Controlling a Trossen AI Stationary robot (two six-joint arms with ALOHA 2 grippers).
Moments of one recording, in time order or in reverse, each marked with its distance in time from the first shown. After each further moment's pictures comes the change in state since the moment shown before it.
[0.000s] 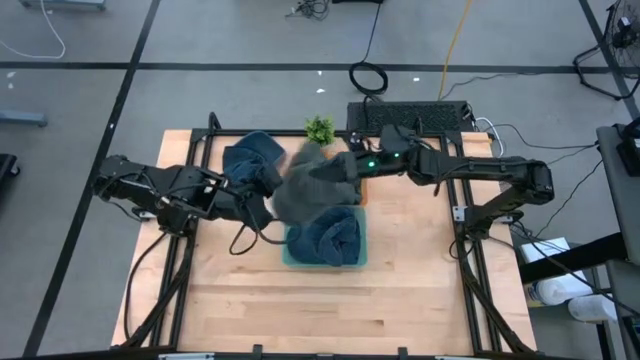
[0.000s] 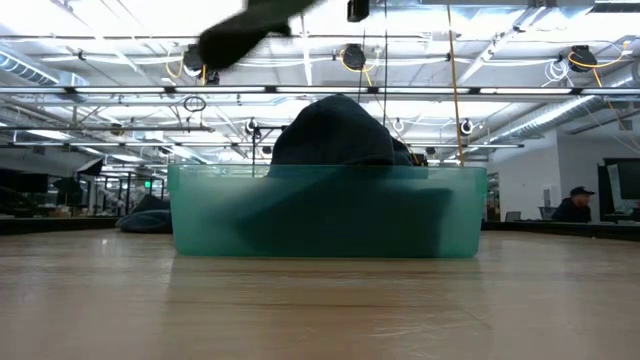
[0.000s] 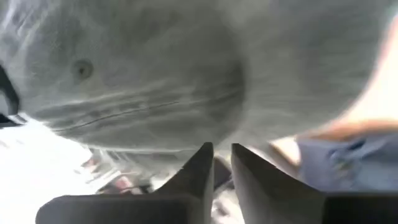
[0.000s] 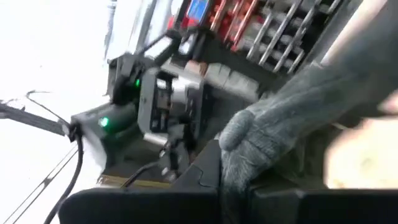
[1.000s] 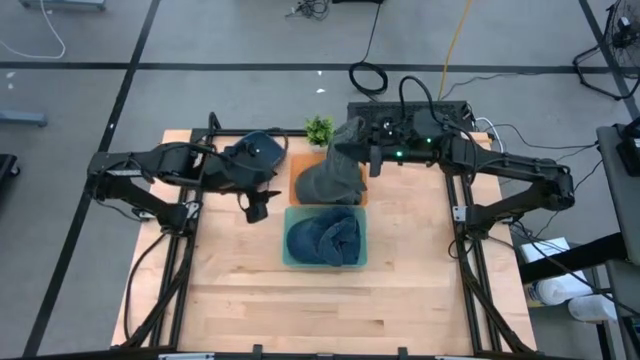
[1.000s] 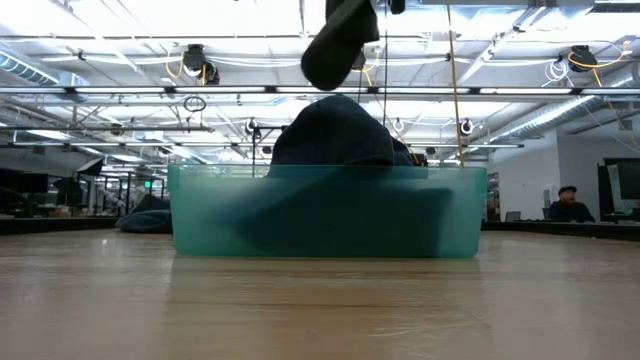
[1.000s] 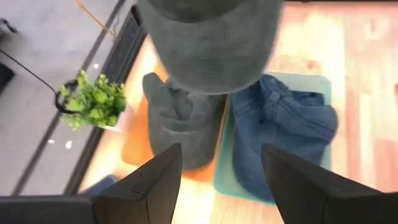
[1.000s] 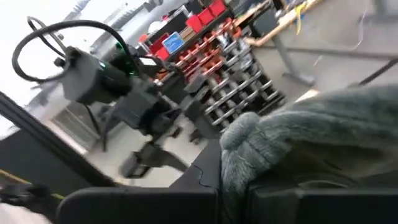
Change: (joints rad) left arm 0.187 -0.081 0.000 0.073 0.393 -1.247; right arm -0.067 -0.192 0.000 -0.223 0.160 -0.508
